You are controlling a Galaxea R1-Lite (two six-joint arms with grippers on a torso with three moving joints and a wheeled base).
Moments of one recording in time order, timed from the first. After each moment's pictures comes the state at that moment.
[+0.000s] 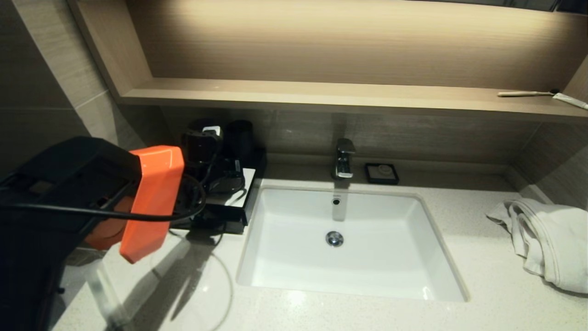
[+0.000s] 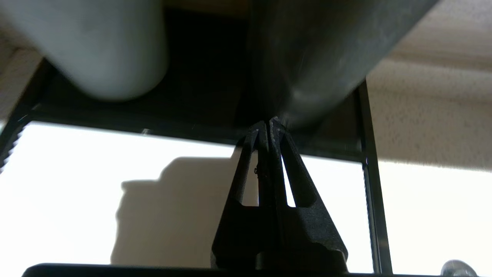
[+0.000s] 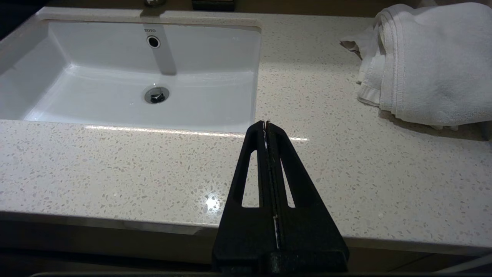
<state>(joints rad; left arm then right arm) -0.27 2.25 -1.42 -0.61 0.16 -0.13 0.00 0.00 0.00 0.00 0.00 0.00</state>
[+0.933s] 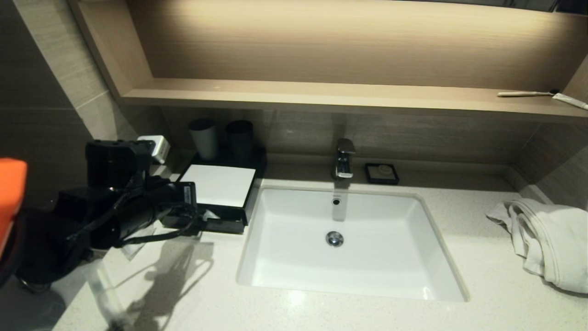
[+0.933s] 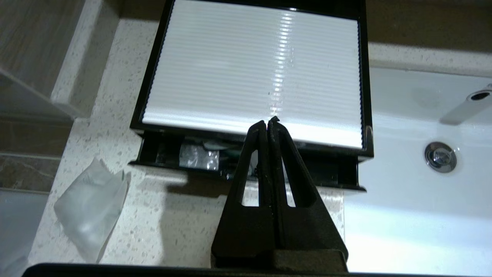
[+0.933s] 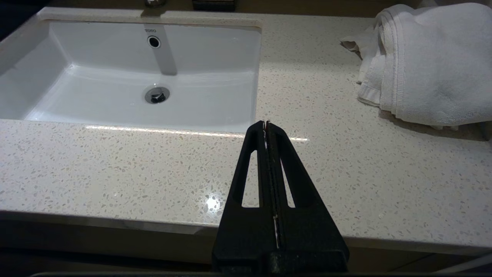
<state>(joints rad) -0.28 1.65 -0.74 -0.56 0.20 -0.11 0.00 0.00 0.00 0.00 0.00 0.00</state>
